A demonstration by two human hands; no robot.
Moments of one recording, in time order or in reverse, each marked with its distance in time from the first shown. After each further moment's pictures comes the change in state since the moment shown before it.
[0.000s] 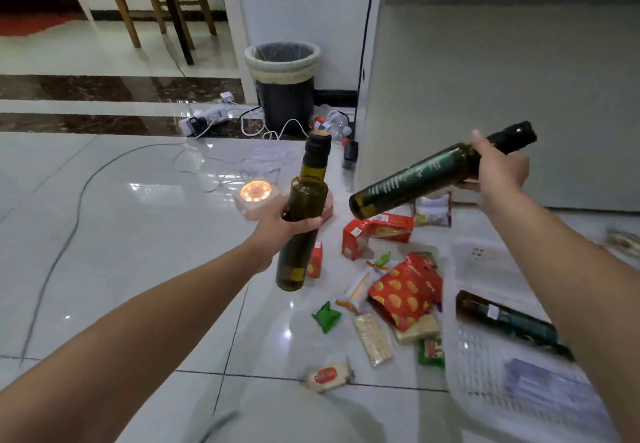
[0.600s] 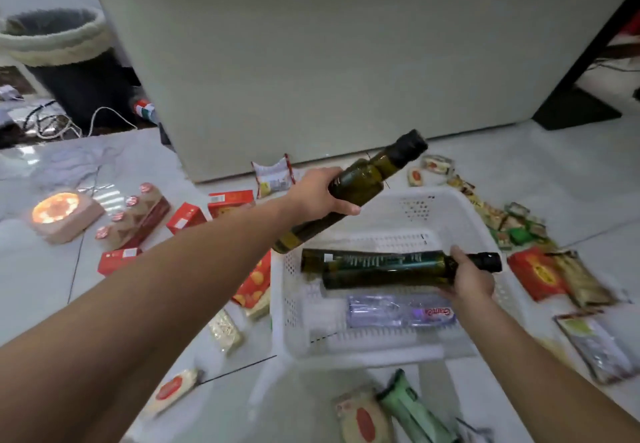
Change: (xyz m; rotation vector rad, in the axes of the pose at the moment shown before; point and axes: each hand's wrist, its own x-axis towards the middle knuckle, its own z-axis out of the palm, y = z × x) left_hand -0.005 0.087 0.328 0.606 -0.587 0.338; right_hand 0.028 0.139 -0.331 0.039 0.507 0.514
